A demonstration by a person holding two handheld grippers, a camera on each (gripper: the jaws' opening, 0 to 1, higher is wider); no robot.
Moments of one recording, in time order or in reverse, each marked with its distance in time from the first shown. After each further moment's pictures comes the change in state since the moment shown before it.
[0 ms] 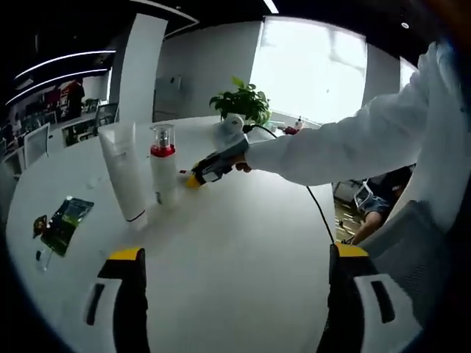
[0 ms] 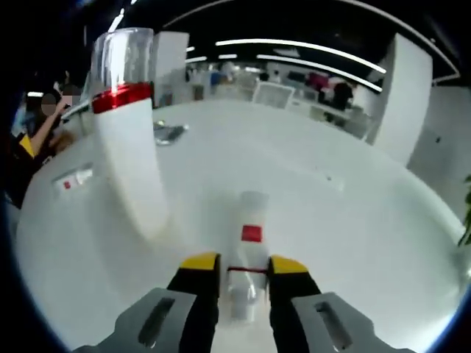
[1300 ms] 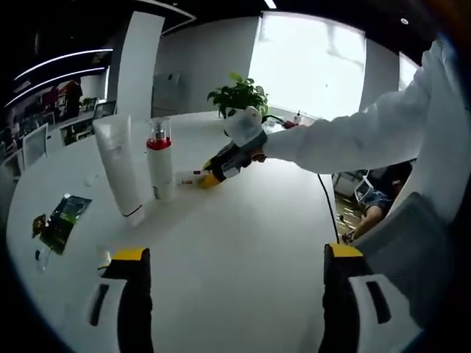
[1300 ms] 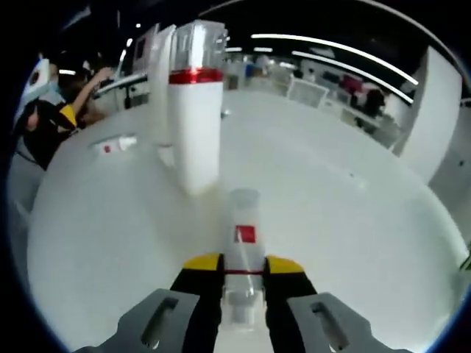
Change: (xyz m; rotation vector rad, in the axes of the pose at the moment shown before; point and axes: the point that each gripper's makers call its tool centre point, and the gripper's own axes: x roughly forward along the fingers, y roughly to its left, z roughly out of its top) left arm 0.005 -0.007 -0.010 0.021 0.029 0.001; right arm -0.055 0.041 -0.029 -0.144 0.053 0.151
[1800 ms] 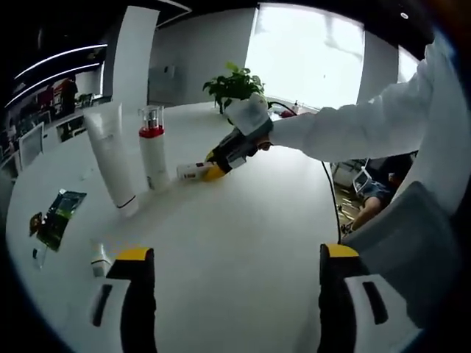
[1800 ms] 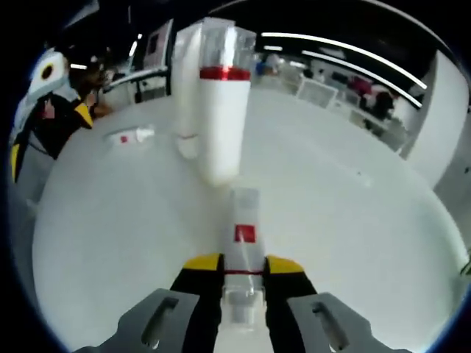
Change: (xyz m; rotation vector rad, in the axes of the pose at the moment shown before) left arm 0.007 -0.003 -0.015 0.016 0.055 -0.013; right arm -0.011 0.018 -0.005 -0.035 0.011 0.039
